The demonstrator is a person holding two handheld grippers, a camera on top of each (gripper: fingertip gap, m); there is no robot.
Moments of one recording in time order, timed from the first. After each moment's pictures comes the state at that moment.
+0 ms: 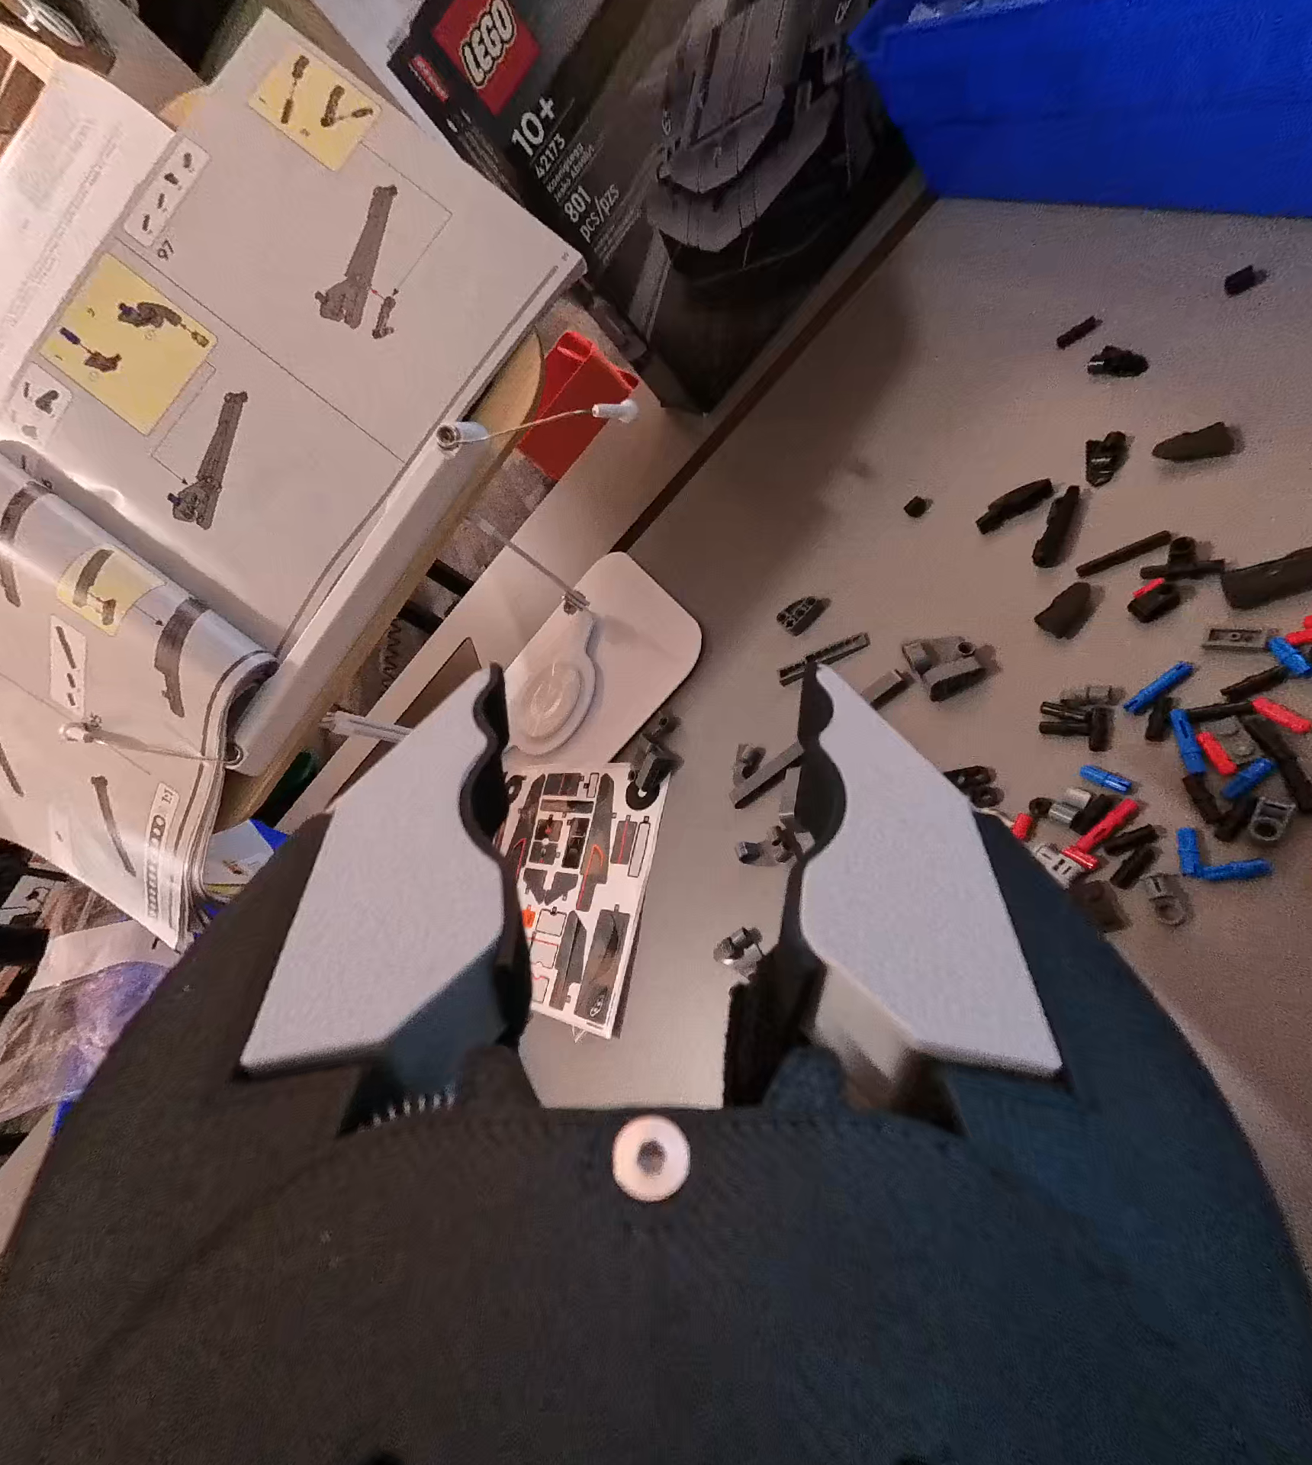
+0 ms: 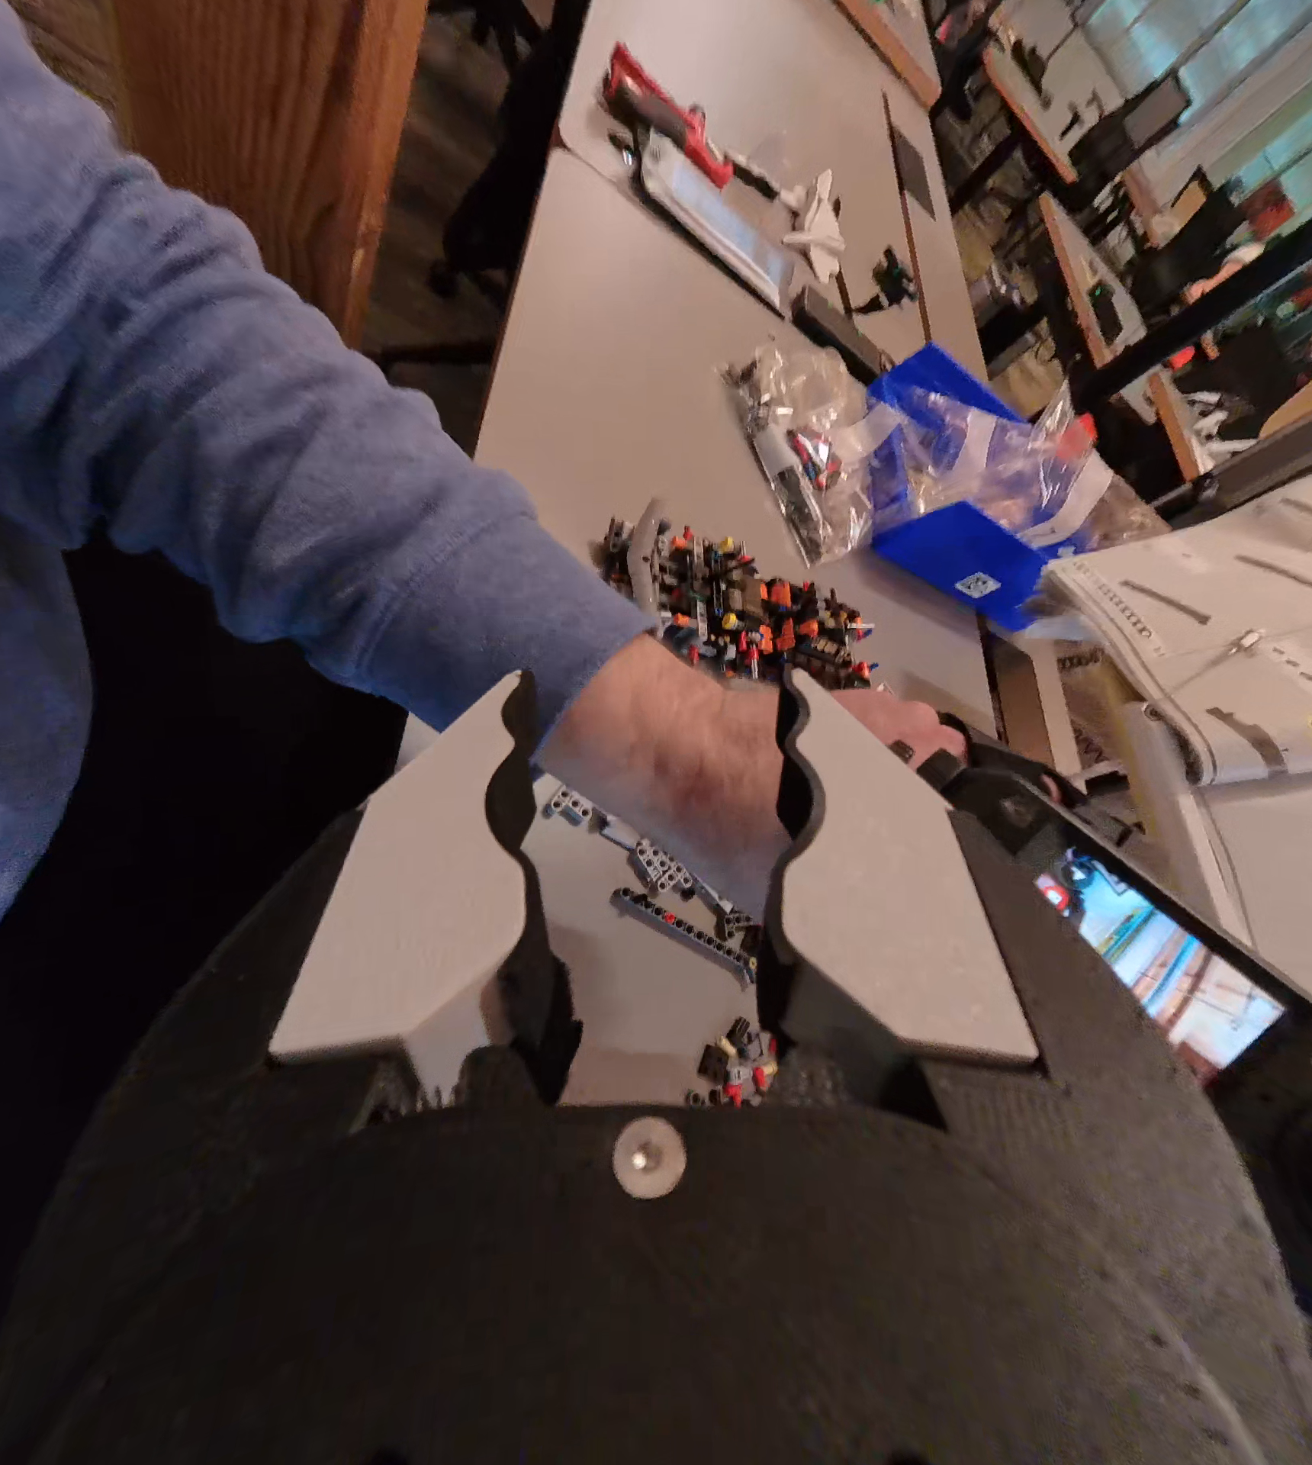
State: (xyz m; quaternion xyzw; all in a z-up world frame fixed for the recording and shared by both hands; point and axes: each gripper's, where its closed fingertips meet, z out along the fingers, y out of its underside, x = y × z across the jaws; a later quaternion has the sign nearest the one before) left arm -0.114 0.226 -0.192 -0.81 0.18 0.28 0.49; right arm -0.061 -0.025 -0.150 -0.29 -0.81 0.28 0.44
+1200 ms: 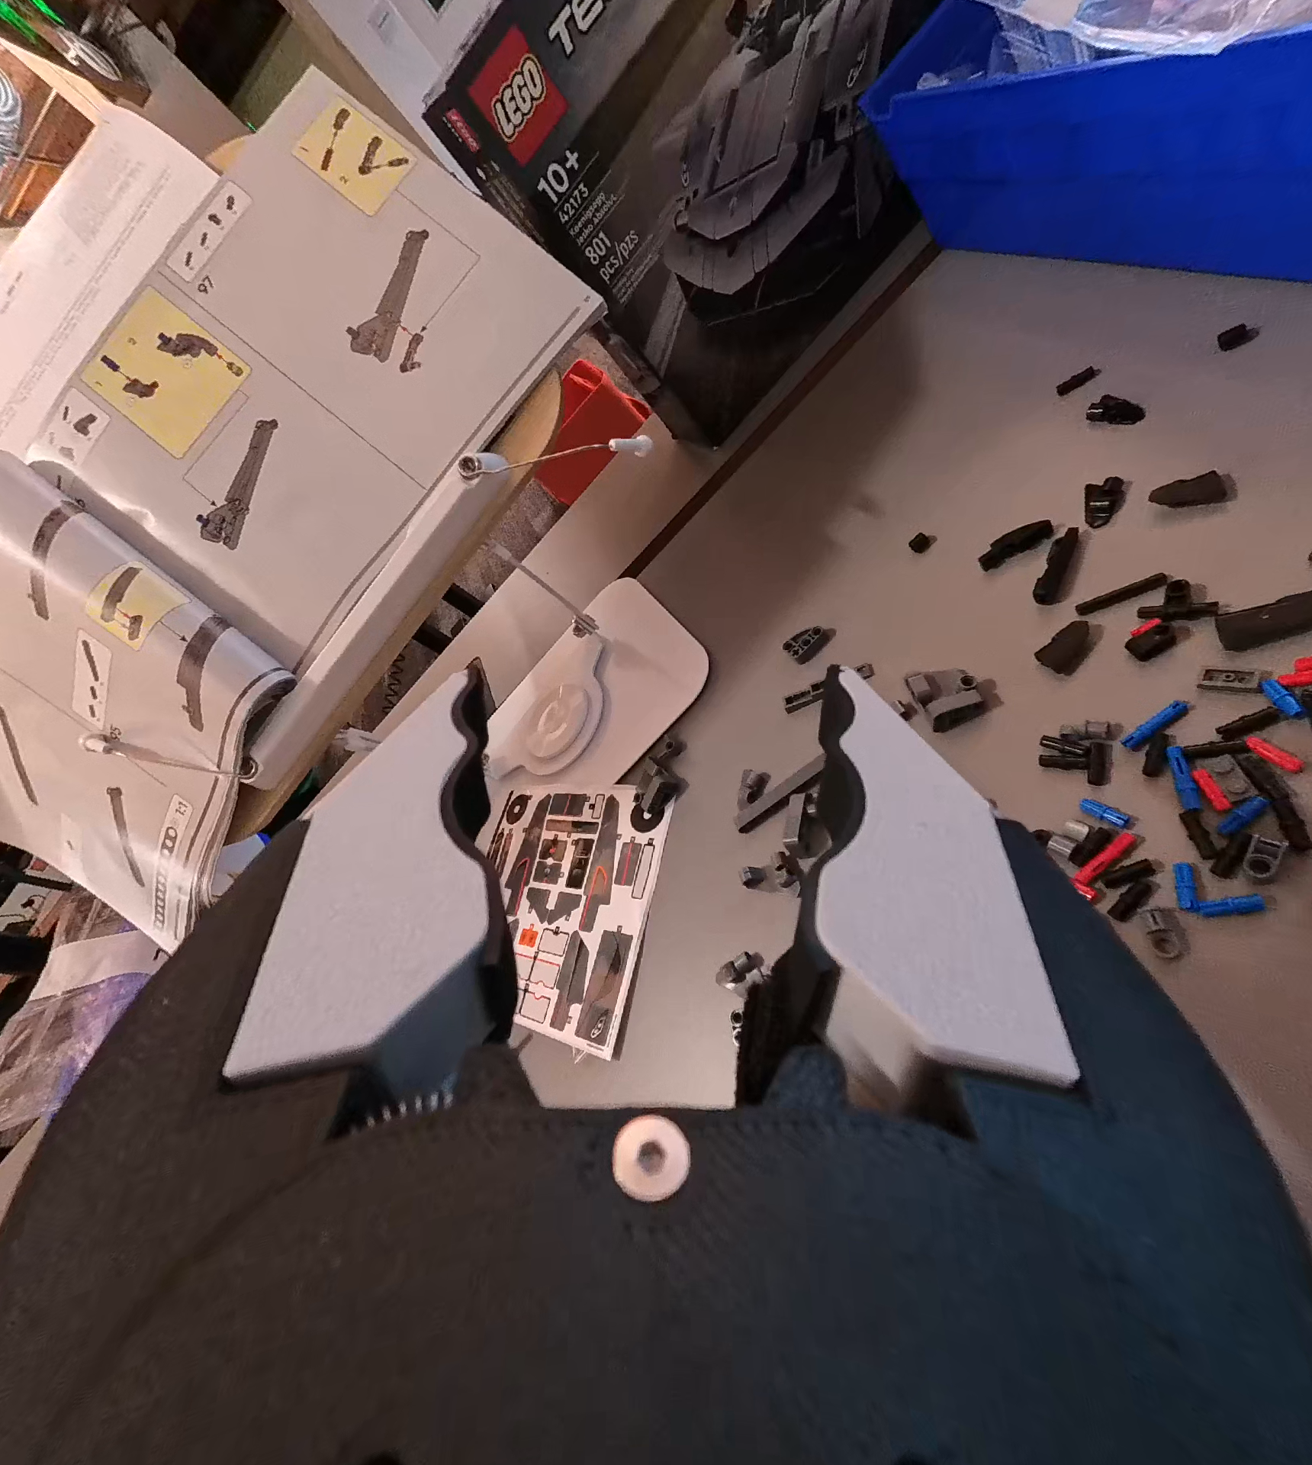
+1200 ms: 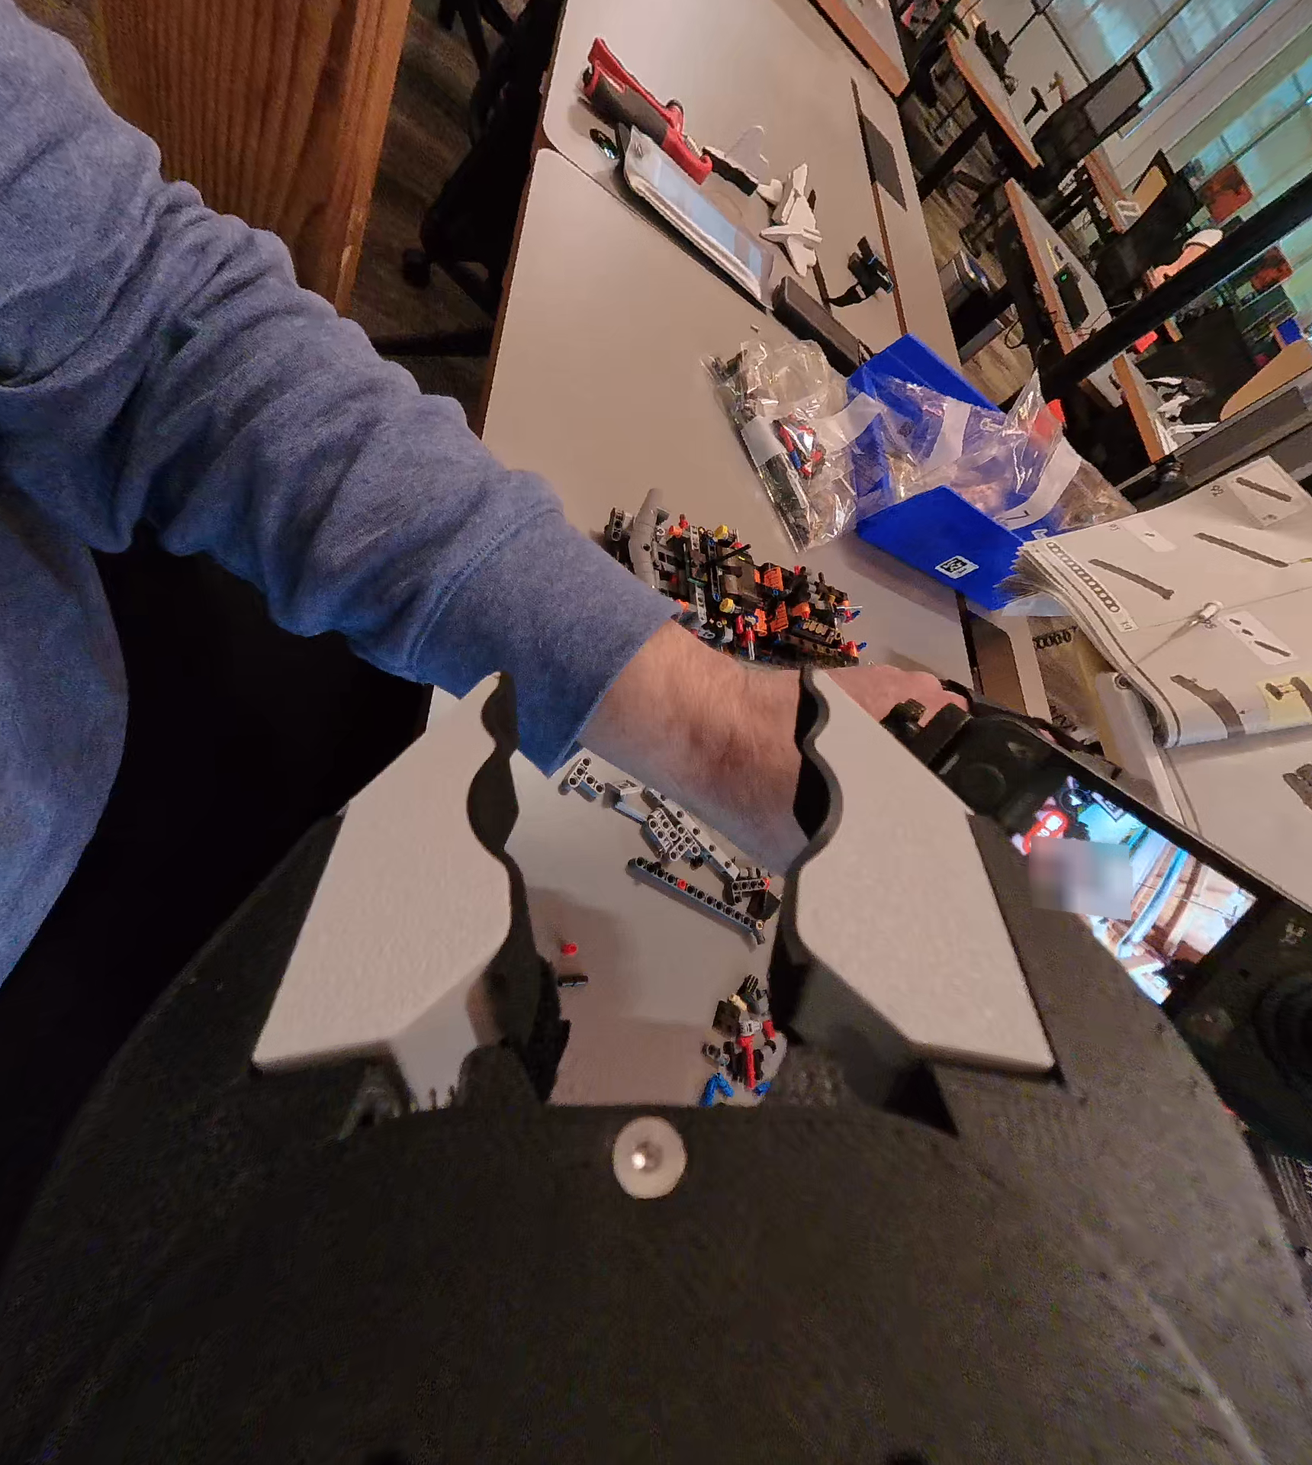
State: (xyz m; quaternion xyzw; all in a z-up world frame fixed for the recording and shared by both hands) left arm -0.111 0.228 -0.182 -0.80 0.17 0.28 0.51; right arm -0.039 -0.031 -0.144 -0.30 -0.80 0.26 0.45
